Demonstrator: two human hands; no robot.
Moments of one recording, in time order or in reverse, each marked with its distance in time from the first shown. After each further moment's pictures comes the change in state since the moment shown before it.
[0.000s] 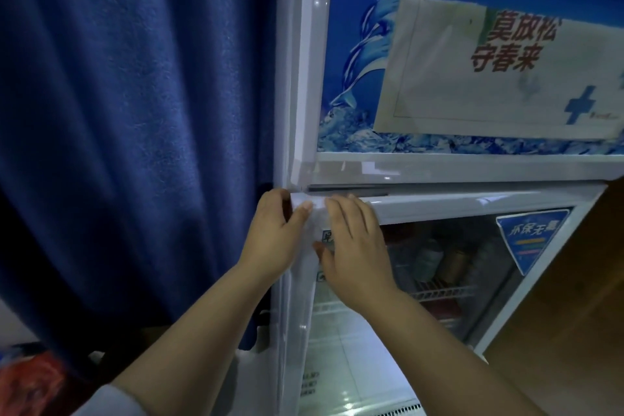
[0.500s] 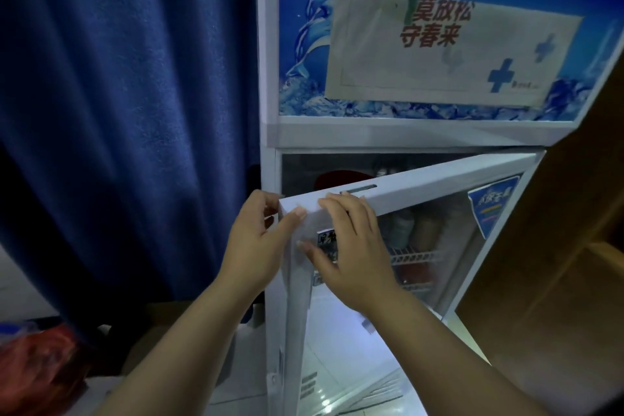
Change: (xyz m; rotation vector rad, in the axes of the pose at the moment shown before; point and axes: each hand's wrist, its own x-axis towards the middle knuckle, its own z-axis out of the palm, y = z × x) left_hand -0.123 0.063 0.002 -0.127 0.036 -0.022; right_hand -0.087 0.006 -0.074 0.266 0.006 -0.008
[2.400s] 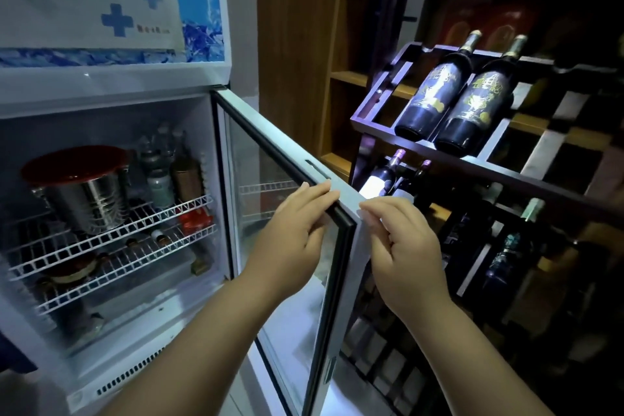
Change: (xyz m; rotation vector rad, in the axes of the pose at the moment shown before) left_hand -0.265 0.207 0.317 0.068 -0.732 0.528; right_hand -0.309 0.078 -0.394 -0.298 0.394 0.483
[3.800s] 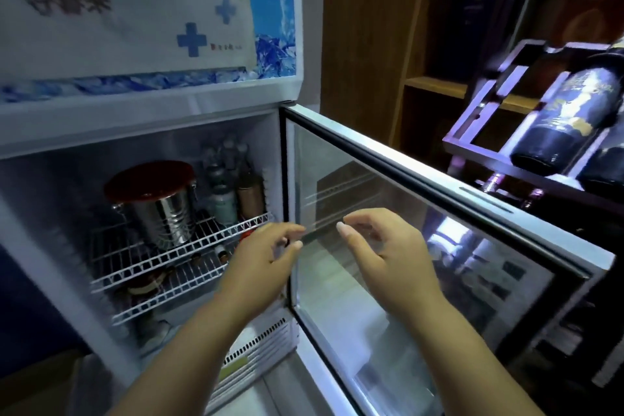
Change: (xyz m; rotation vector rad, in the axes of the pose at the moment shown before) left_hand 0.021 -0.136 -0.080 -0.026 0.102 -0.355; right_hand 0.074 -0.018 0.143 0.227 -0.275 0.130
